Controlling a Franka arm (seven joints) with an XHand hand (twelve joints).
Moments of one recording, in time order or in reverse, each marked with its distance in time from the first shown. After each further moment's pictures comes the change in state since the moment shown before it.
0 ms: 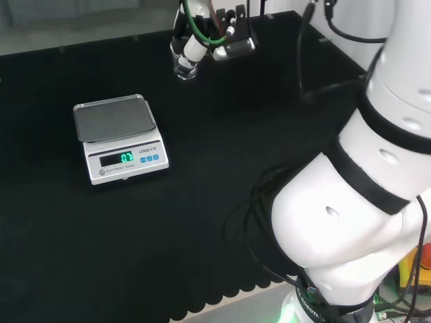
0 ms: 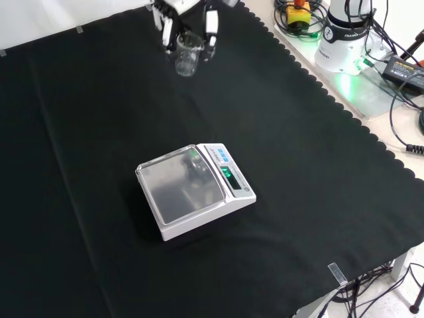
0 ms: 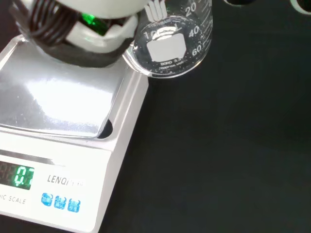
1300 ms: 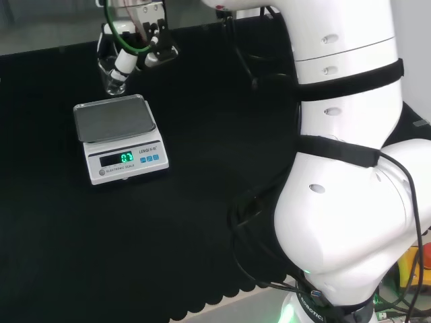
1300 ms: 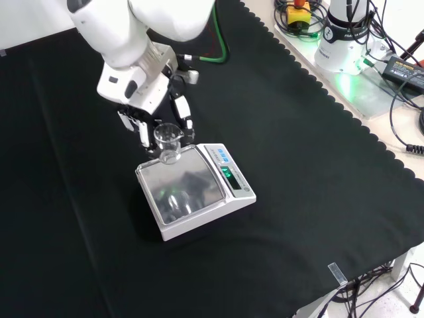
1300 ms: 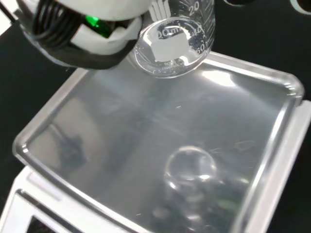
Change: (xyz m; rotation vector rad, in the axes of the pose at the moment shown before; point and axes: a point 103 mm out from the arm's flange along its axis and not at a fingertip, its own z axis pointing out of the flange) arm 0.104 0.170 0.045 0.108 0.026 -0.343
